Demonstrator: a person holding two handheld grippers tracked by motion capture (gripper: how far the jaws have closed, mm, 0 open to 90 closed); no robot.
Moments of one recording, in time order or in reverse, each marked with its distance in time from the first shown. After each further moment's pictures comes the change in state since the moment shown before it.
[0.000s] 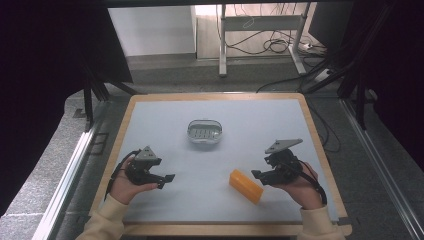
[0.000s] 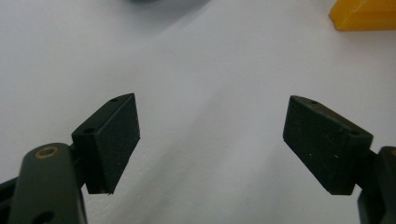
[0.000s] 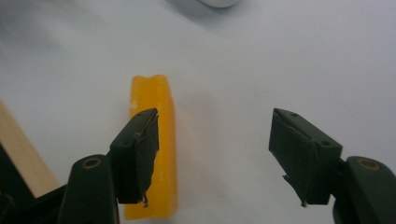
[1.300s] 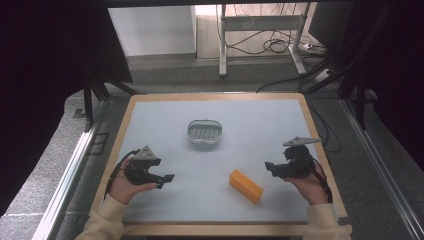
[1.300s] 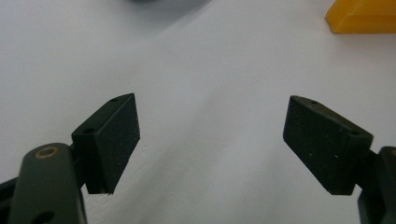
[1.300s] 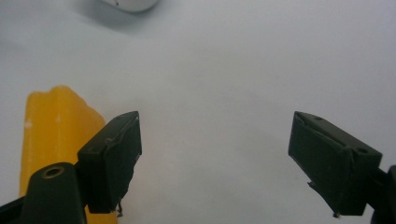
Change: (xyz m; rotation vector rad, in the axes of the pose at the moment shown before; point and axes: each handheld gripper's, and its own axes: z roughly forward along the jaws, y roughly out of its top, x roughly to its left) left arm 0.001 -0.001 -0.001 -0.003 -0.013 -0.014; right arm -0.045 -0.025 0.005 -0.081 -0.137 0.210
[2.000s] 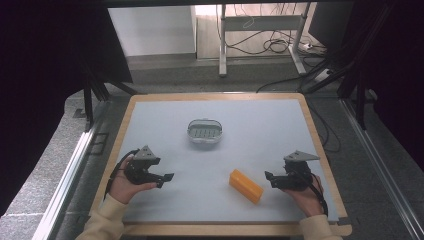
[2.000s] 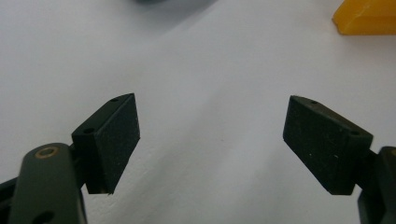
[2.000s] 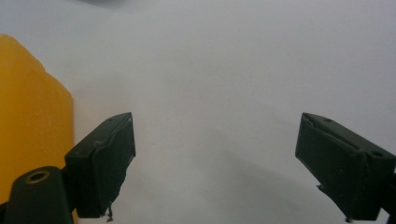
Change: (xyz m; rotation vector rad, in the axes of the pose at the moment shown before) left arm 0.001 -0.001 0.000 -0.004 0.031 0.004; right arm -0.004 -0.048 0.028 -0.059 -0.026 0.000
